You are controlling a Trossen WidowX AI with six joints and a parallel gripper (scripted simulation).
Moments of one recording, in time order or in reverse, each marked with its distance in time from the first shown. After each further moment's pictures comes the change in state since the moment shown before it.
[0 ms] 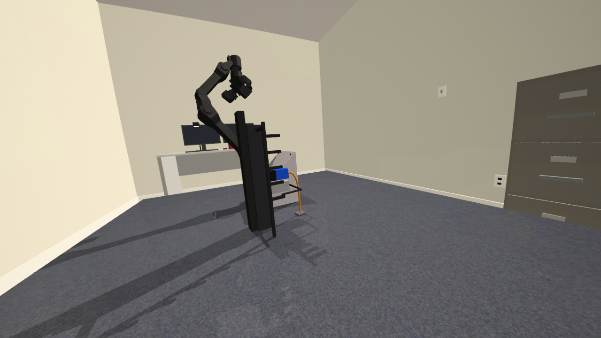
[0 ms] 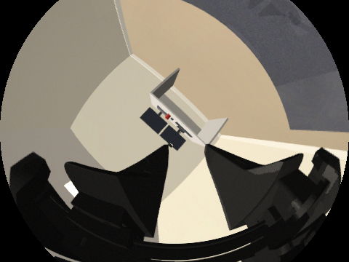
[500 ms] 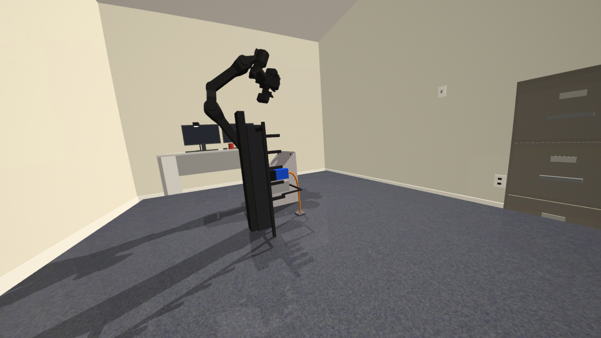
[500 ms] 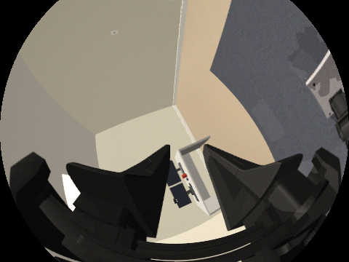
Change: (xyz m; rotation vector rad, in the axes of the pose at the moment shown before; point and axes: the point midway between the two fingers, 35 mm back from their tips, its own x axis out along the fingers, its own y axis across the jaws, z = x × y) arm -0.117 0.086 0.162 -0.309 -0.522 0.304
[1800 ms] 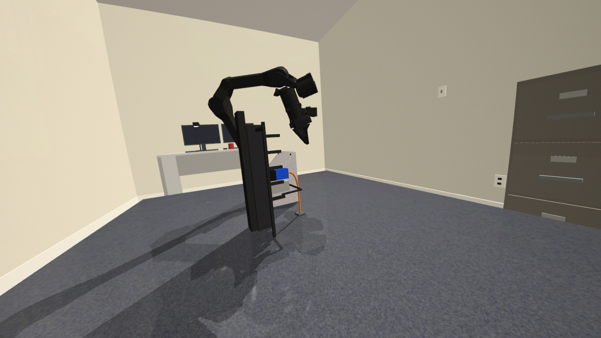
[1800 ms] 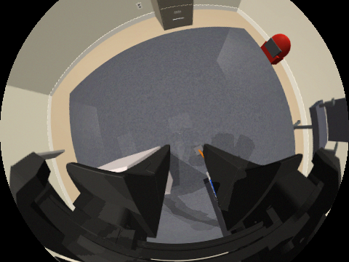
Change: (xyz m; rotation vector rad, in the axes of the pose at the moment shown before) arm -0.181 -0.264 0.320 -0.742 -0.188 -1.072
